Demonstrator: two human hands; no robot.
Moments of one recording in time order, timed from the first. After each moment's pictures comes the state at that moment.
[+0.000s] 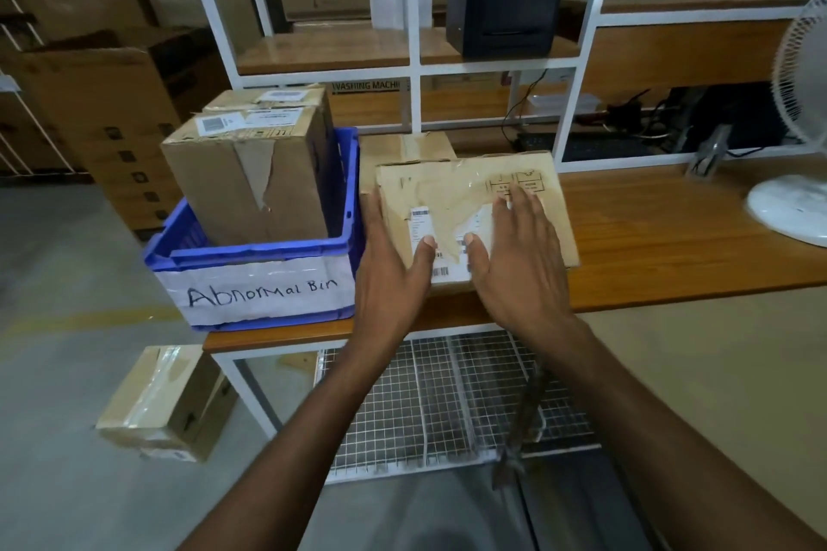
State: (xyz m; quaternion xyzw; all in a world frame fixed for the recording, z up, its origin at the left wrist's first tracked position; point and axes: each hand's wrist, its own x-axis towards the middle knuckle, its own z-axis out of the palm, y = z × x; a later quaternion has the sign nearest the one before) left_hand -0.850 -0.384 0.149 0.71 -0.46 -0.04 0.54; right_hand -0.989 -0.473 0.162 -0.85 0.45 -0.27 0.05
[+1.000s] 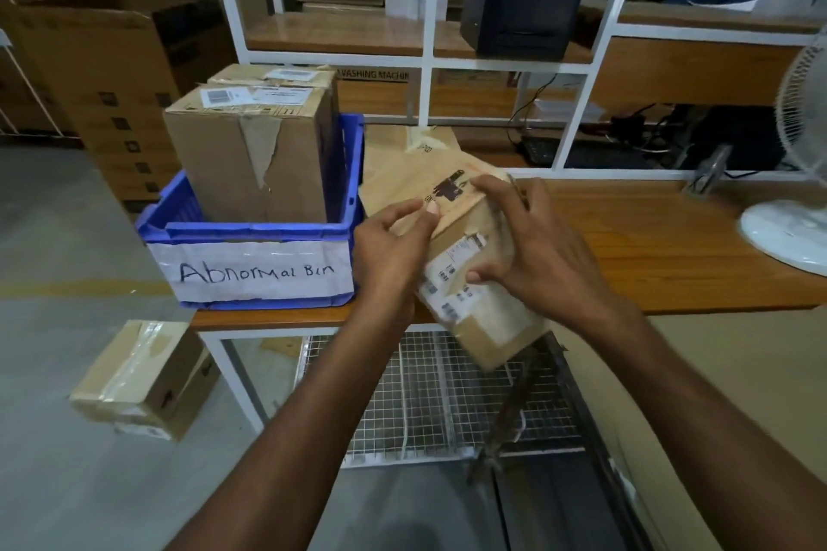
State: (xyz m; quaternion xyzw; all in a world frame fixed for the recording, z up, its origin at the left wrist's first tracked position) left_hand -0.848 -0.400 0.168 0.61 -0.19 -0.27 0.72; right_hand -1.010 -0.485 0.197 -0.92 0.31 -0.24 0.07
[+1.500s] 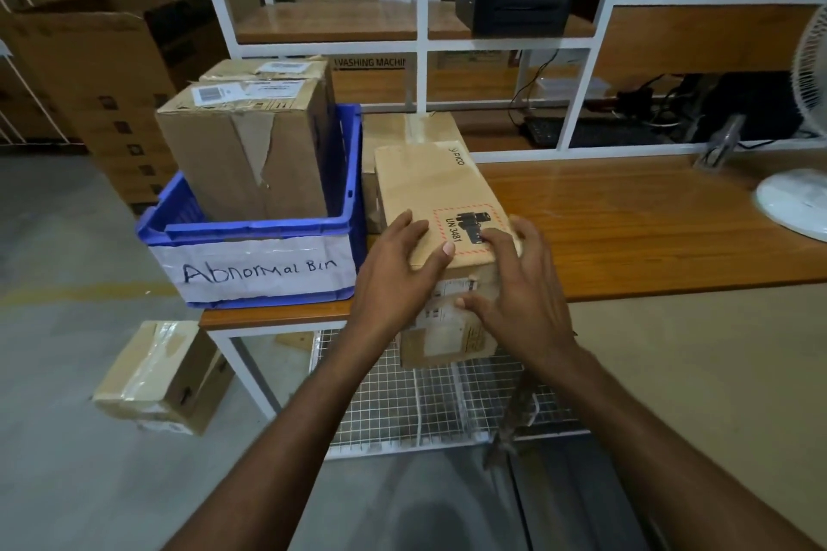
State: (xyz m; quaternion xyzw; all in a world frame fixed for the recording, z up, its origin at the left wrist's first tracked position) left_hand -0.846 -0.383 0.140 0.76 -0.47 -0.11 0.44; right_hand -1.007 -0.467 0.109 -0.87 0.38 -0.31 0.10
